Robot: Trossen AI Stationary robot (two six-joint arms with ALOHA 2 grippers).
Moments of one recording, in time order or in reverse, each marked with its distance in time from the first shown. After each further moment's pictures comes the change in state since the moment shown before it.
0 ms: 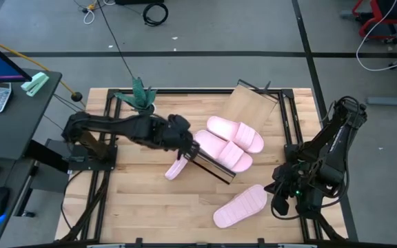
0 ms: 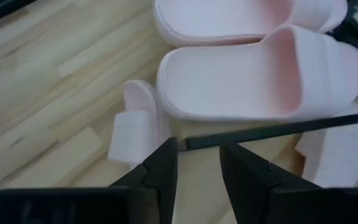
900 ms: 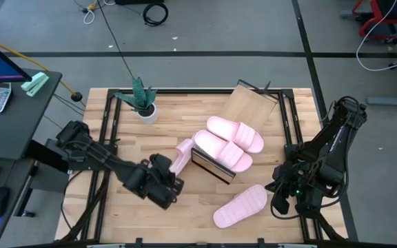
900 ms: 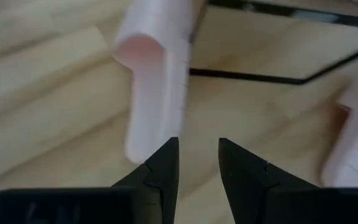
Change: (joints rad) left arm -0.383 -0.001 -0.330 0.034 -0.179 -0.606; right arm -0.001 0.000 0.000 -0.033 -0.015 -0.010
